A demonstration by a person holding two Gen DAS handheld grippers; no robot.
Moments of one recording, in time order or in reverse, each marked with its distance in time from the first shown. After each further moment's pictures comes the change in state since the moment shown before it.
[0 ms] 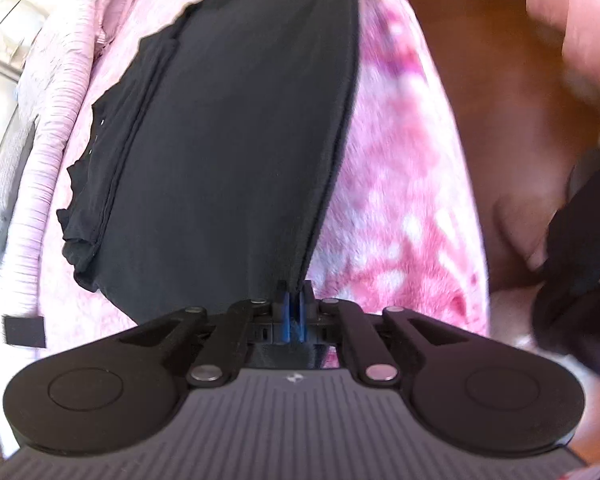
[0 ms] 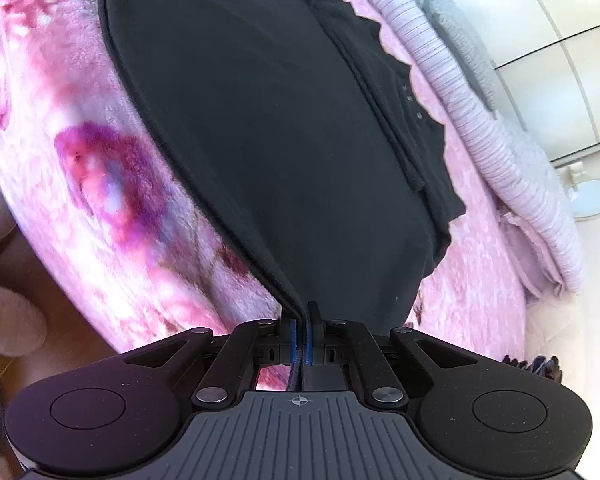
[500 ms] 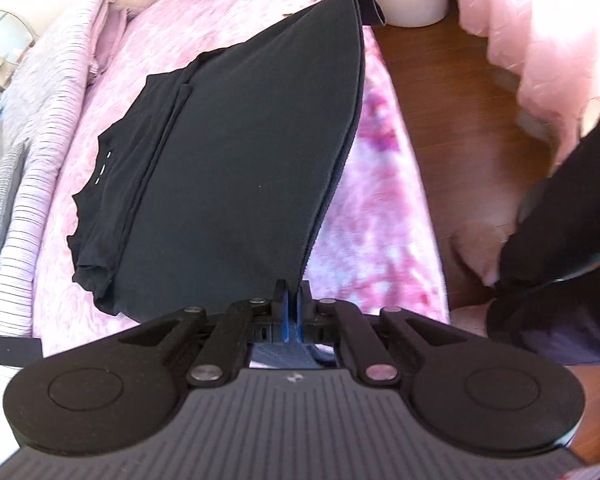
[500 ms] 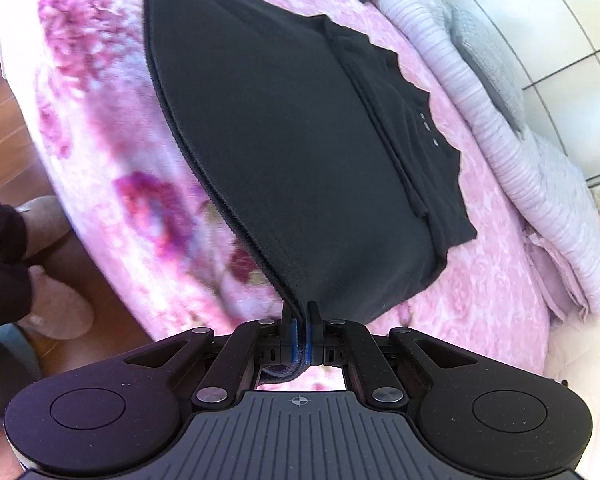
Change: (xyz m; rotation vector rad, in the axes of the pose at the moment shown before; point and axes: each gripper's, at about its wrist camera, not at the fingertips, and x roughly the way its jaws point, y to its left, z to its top) left arm -0.087 0.047 0.001 0.009 -0.077 -0.138; right arm -0.081 -0.034 0.006 -0.055 -0.036 0.164
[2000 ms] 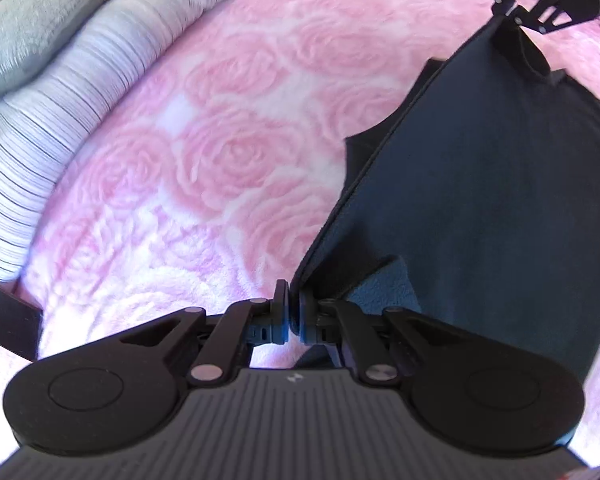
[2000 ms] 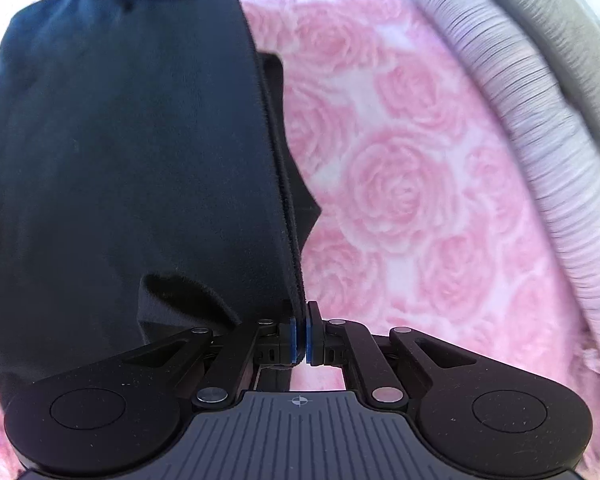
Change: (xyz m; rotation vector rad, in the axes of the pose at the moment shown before) left arm 0.245 0.444 -0.048 -0.599 0.184 -0.036; right arm 0.304 -0.399 0.136 -0.146 0.053 0.332
